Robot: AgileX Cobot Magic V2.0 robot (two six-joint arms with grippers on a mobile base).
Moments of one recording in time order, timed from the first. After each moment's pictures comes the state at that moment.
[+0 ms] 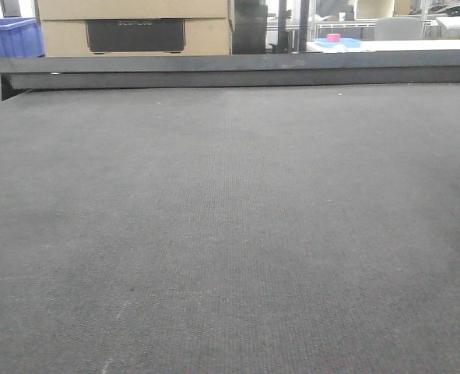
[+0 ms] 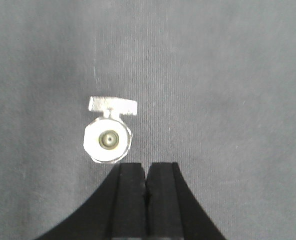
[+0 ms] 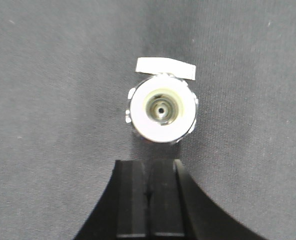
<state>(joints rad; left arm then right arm) -0.01 1.20 -1.14 0.00 1.12 -0.06 -0.09 1.19 -1.02 0.14 1.10 -0.16</state>
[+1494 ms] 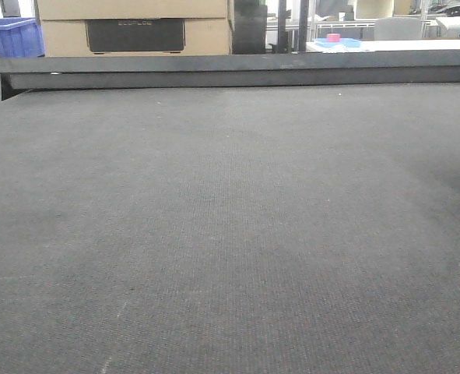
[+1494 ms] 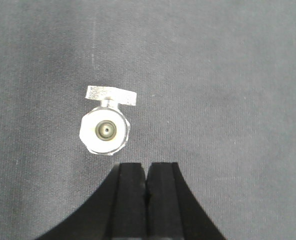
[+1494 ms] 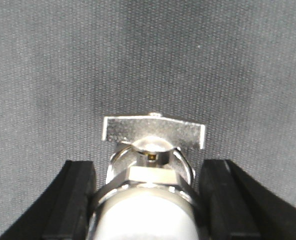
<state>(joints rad) -0.01 1.21 -1.15 0.01 1.14 -0.12 -0.09 1.57 -1.13 0.12 1.05 -0.11</state>
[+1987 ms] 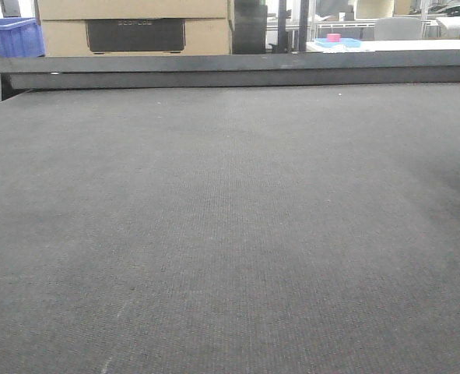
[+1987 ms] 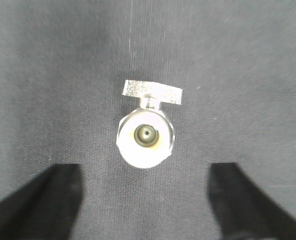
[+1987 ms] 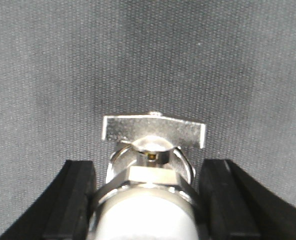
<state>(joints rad) -0.01 1.37 -1.15 0.12 1.13 -0.12 -0.09 1.57 -1.13 0.12 1.06 -0.10</state>
